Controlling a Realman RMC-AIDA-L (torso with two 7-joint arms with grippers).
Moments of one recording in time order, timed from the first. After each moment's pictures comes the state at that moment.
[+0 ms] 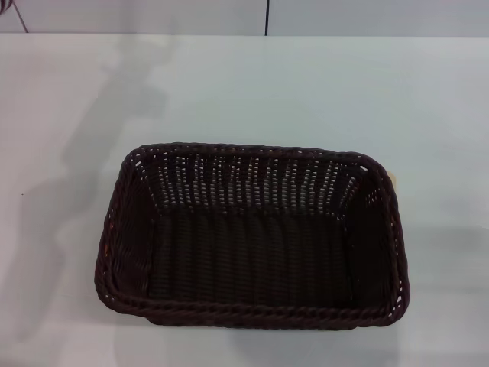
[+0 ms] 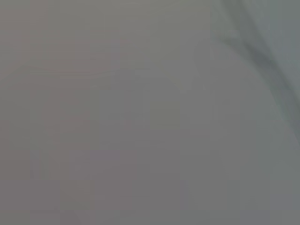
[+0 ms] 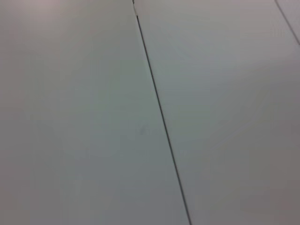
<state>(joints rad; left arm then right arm) -0.55 -2.07 -1.85 -1.18 1.94 -0.46 1.45 0.10 2.08 0.52 0.28 -1.85 -1.79 0.18</state>
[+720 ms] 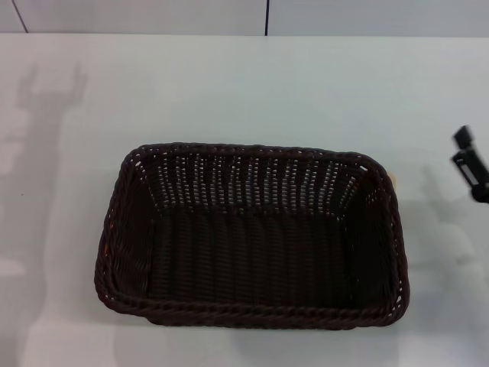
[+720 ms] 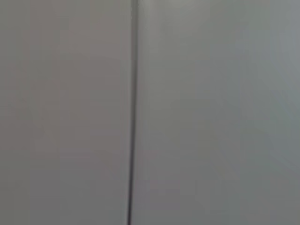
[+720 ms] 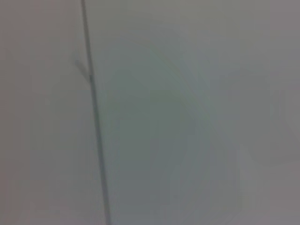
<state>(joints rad) -0.43 -2.05 -1.35 -0.42 2.50 1.21 -0.03 0.26 2.08 0.23 0.22 -1.85 -1.47 0.18</state>
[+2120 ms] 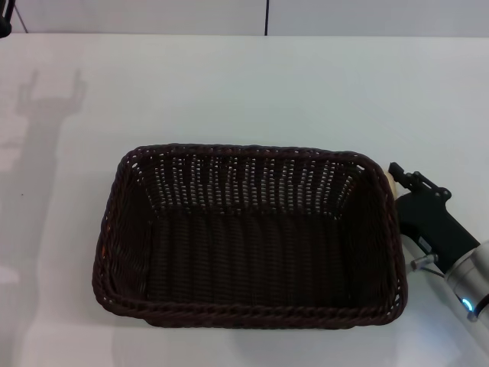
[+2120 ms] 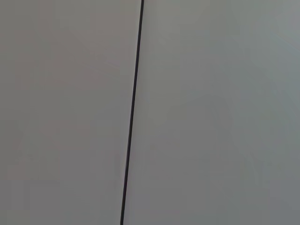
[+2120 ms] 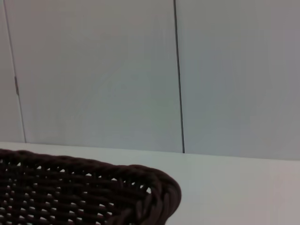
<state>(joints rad) -0.45 -2.06 -1.37 -0.34 2.57 1.15 -0.10 0.37 2.09 0.08 0.28 -1.85 -1.13 0.12</state>
